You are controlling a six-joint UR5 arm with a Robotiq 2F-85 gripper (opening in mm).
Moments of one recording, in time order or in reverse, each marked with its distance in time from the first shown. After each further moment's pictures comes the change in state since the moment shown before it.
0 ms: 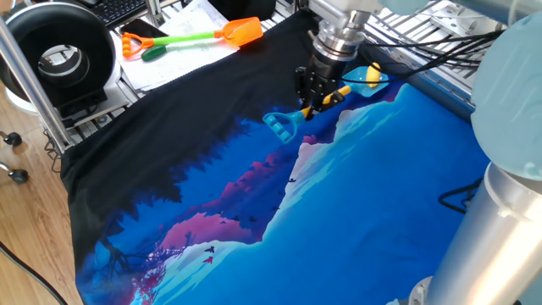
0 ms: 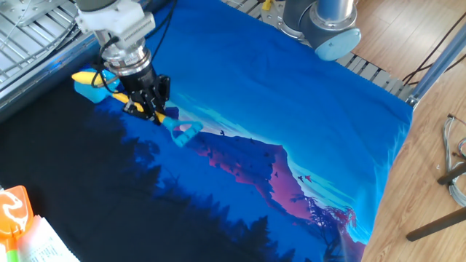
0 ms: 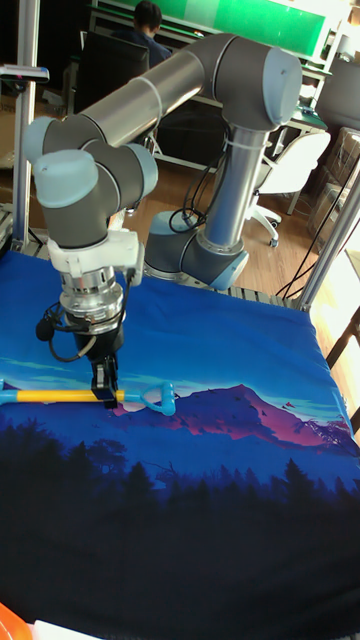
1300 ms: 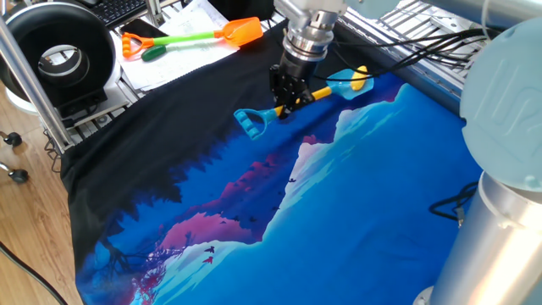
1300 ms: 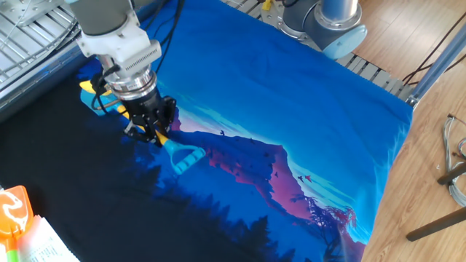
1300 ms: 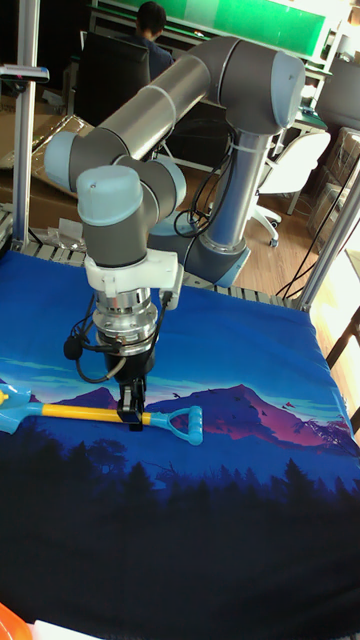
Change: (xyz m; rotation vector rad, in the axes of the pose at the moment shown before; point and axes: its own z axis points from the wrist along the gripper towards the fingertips) arm -0.040 -0.039 0.012 0.029 0.028 0.098
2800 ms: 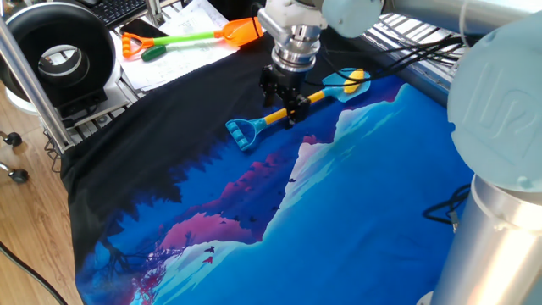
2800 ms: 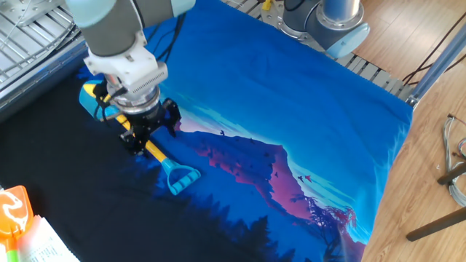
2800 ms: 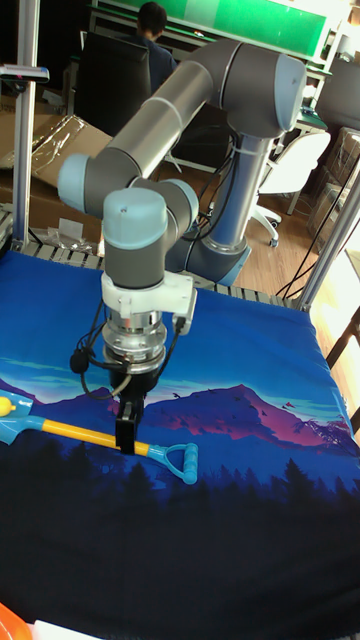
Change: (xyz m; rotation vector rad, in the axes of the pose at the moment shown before) arm 0.011 0.000 0.012 -0.023 0.100 0.039
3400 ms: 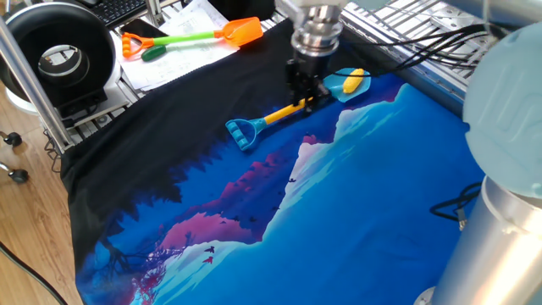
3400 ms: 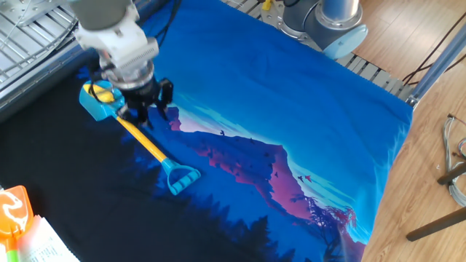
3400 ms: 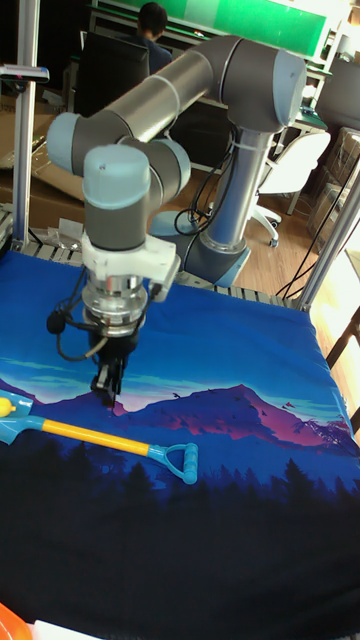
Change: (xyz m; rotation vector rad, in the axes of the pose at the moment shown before) arm 0.044 0.034 -0.040 -0.058 0.053 0.086
